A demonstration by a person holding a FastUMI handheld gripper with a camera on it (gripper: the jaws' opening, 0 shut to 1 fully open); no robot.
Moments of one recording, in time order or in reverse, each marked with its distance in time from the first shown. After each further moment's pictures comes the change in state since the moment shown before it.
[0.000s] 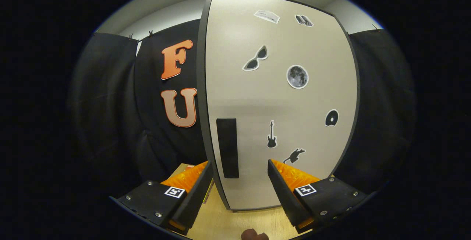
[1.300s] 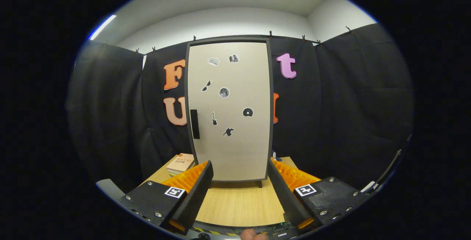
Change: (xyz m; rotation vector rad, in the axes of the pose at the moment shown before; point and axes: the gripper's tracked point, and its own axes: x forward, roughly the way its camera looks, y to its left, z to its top) arm -0.259 -0.168 -0.033 0.005 -0.082 -0.014
